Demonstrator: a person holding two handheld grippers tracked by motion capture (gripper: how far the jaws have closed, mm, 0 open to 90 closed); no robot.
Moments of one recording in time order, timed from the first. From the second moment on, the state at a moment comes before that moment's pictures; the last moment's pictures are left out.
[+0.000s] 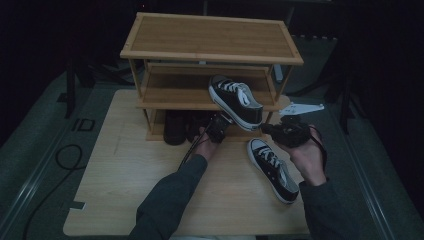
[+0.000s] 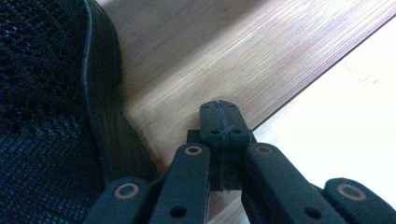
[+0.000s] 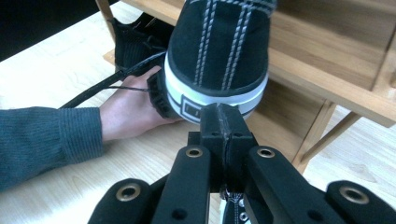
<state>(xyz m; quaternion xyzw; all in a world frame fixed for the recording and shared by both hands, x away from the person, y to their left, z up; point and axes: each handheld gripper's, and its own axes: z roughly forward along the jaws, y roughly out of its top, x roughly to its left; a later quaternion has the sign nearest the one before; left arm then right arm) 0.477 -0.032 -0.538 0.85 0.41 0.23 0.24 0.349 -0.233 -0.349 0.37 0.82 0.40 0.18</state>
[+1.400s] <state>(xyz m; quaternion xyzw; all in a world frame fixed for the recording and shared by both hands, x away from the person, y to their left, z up) 0.477 -0.030 -0.538 0.85 0.41 0.24 0.23 0.351 -0.212 -0.351 0.36 0.81 0.42 0.17</state>
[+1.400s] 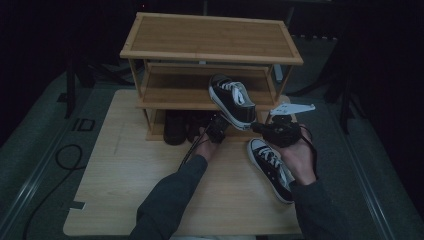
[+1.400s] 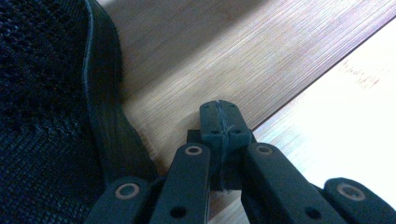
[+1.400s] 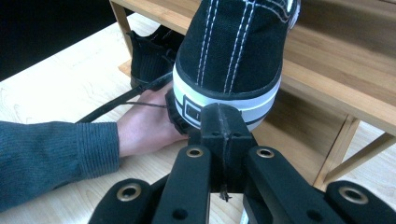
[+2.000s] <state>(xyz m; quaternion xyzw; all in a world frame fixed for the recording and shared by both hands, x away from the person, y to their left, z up) 0.477 -0.032 -0.538 0.85 0.41 0.24 0.23 0.356 -0.202 -0.347 0.35 0.81 0.43 0.18</state>
